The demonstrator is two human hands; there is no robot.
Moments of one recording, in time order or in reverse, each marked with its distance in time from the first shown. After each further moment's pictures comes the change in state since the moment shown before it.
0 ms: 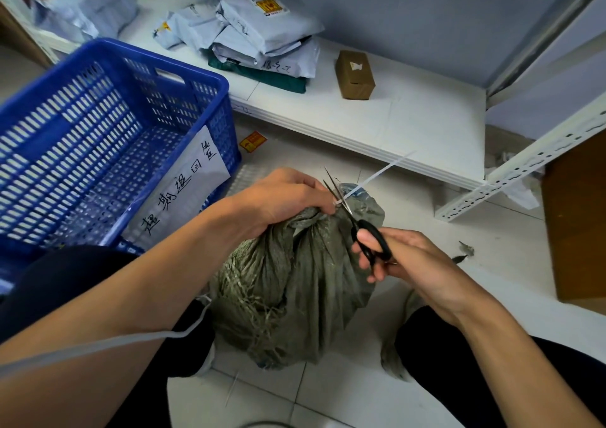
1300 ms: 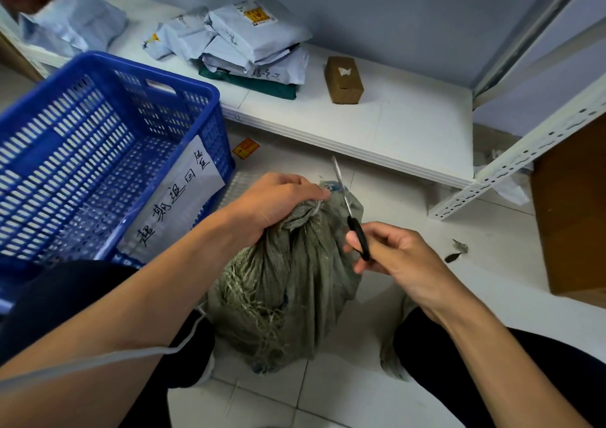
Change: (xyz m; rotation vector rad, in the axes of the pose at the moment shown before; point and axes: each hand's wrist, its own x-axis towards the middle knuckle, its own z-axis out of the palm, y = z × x) left_hand 0.000 0.004 0.002 -0.191 0.046 0.007; right_hand 0.001 0.000 0.003 -0.002 0.147 -0.039
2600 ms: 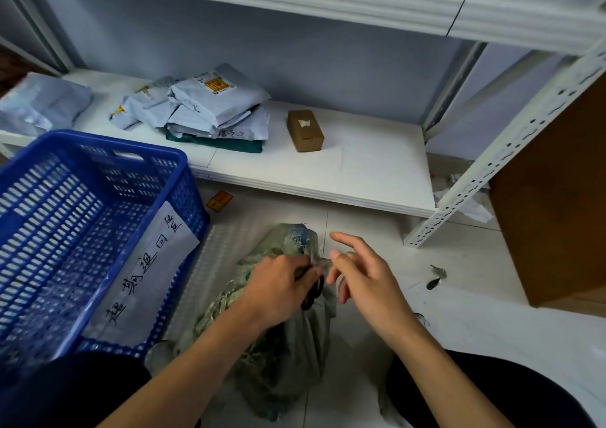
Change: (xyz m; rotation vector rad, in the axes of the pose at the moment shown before) left_hand 0.024 -0.030 0.039 0.844 0.068 0.473; right_hand 0.020 -0.014 0.001 -0.029 0.262 -0.159
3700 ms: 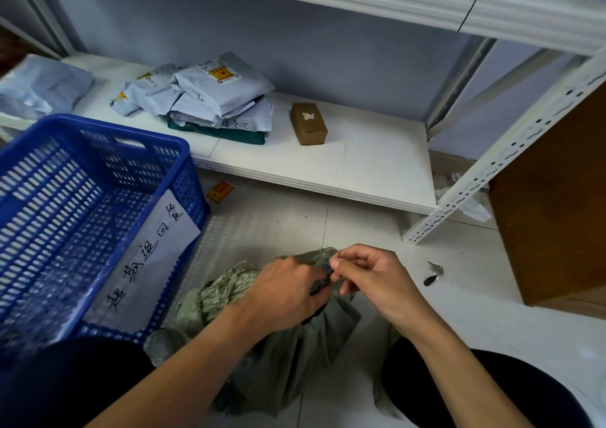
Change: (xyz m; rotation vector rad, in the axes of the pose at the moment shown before) left_hand -0.005 -0.010 0.016 0.310 -0.018 0.308; right_hand 0.006 0.008 -0.012 0.005 -0.093 0.093
